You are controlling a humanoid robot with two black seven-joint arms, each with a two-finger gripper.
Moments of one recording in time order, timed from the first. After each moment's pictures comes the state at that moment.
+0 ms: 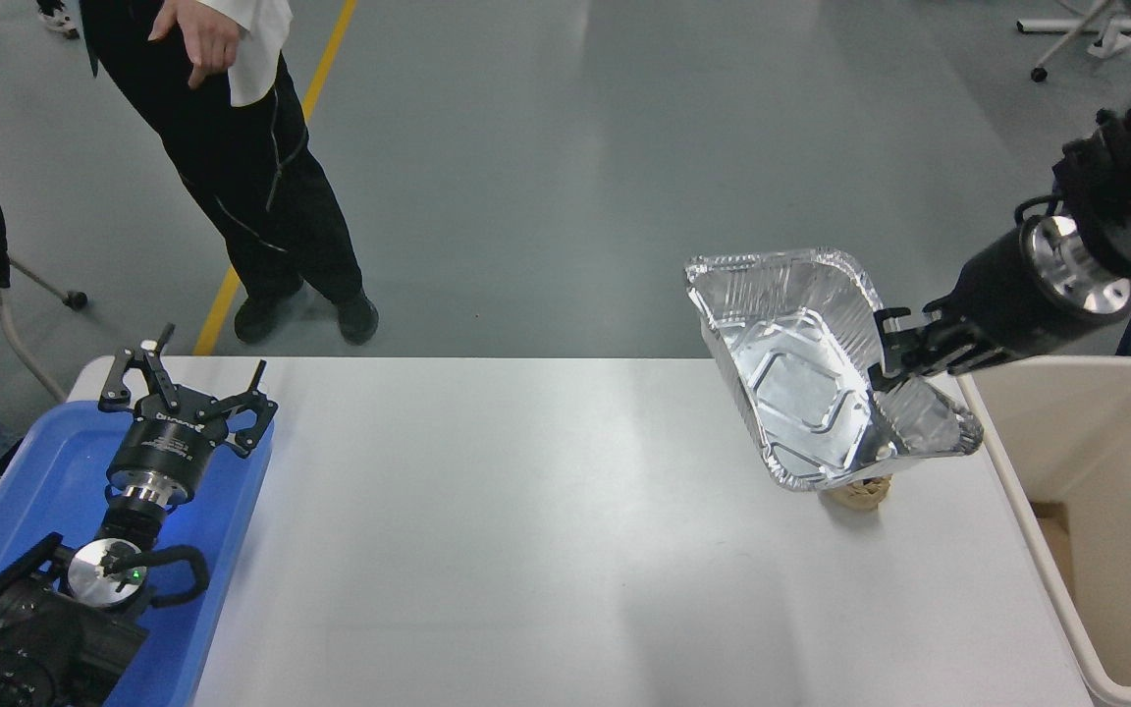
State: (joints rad) left arm -0.54 0.22 -1.14 -0.31 -0.10 -0.79 -0.16; right arm 2.39 -0.64 -1.14 1.56 -0.34 0.71 0.00
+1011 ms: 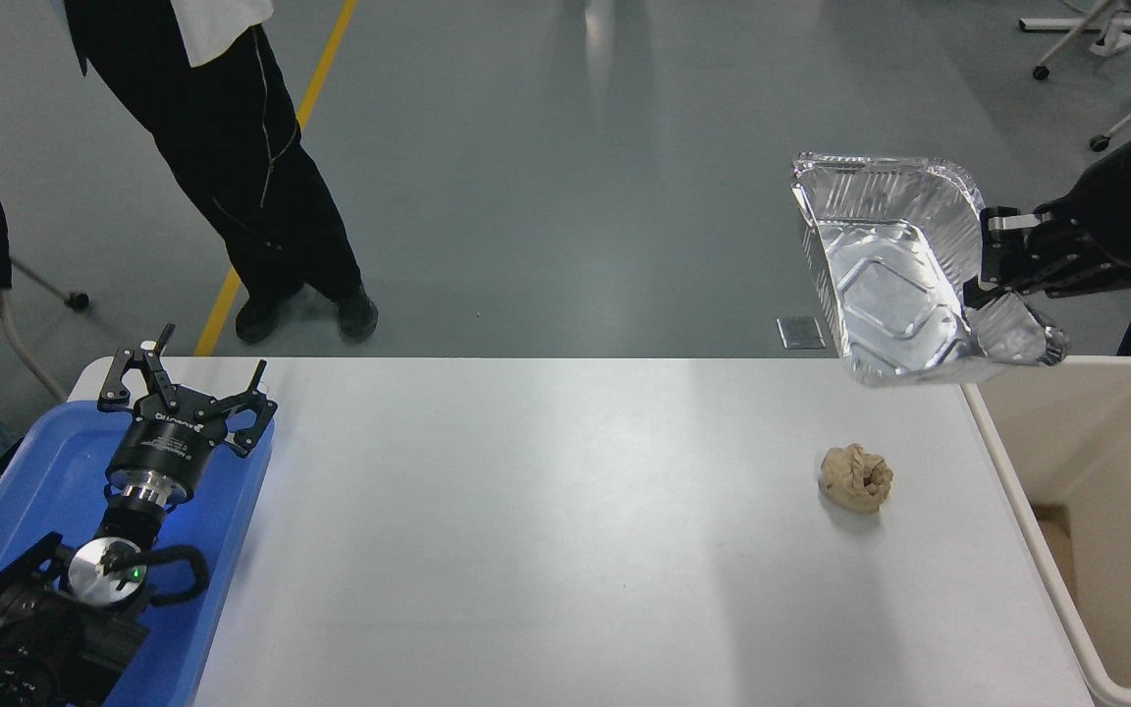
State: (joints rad) left arm -0.54 0.22 -1.14 -0.31 -0.10 -0.79 -0.16; right arm 2.04 -0.68 -1.13 1.11 -0.31 0.72 -0.01
